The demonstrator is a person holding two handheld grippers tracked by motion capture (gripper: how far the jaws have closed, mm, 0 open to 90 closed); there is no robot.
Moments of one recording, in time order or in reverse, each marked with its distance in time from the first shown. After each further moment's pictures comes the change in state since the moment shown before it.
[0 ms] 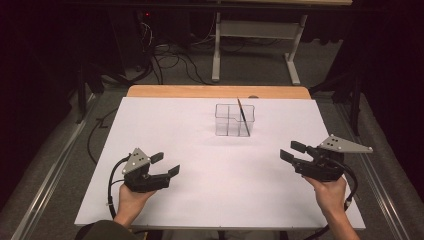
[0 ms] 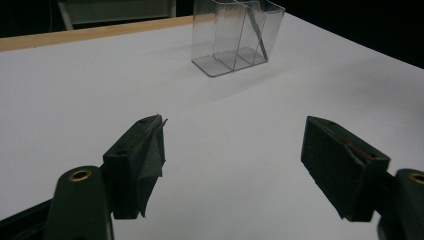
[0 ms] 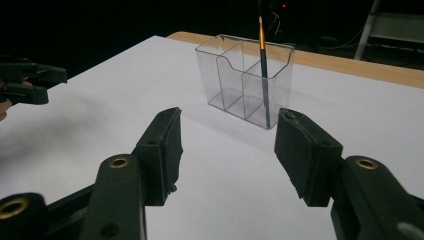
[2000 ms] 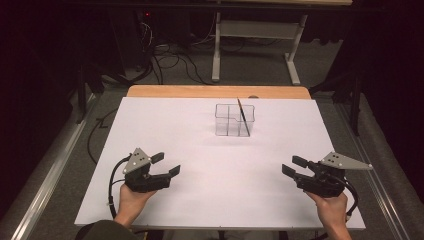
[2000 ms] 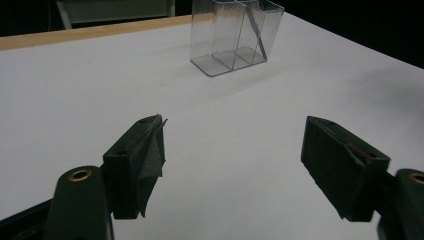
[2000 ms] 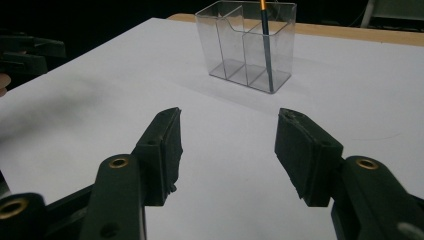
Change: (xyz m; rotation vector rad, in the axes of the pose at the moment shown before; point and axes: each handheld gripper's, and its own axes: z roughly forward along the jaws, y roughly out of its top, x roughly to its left) left arm -0.001 0.000 0.001 0.001 -0.002 0.001; right arm 0.002 -0.038 -0.008 0.026 -0.003 0.025
